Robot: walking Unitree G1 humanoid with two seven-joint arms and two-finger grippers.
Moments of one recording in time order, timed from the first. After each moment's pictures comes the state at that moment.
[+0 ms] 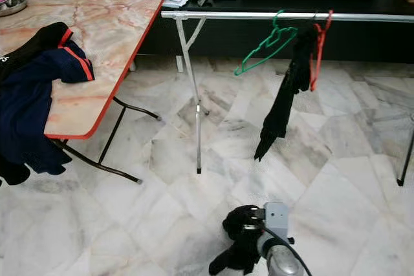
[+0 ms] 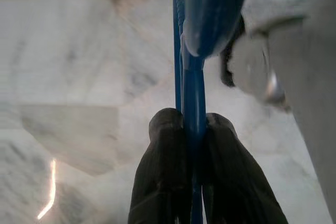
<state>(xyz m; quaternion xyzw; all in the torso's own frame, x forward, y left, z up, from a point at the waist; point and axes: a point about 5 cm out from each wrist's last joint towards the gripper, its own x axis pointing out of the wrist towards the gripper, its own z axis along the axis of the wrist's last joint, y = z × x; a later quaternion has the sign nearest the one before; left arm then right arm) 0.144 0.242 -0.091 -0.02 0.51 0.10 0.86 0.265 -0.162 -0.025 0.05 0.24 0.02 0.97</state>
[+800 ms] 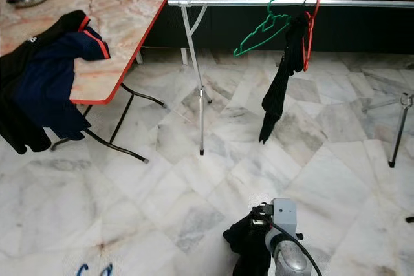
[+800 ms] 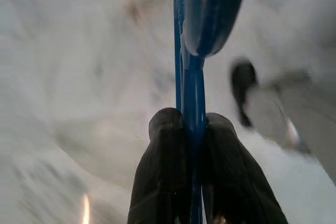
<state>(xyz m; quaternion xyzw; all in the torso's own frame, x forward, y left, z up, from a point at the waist) 0.174 0.261 -0.068 0.08 0.41 0.07 0.91 0.285 -0.175 -0.005 0.04 0.19 0.01 0.98</state>
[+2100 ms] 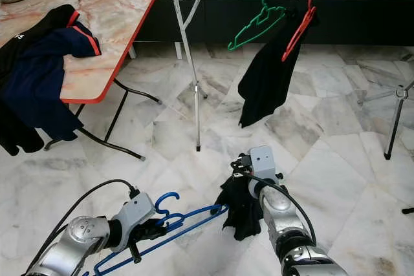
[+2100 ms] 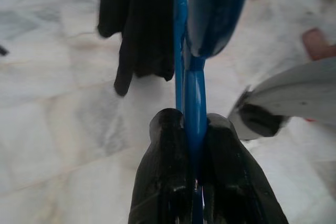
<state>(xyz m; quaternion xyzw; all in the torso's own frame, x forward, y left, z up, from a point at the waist) 0.275 0.145 0.056 0.17 0.24 -0.46 0.84 0.350 -0.154 0.064 -0.04 0.14 0.11 0.98</state>
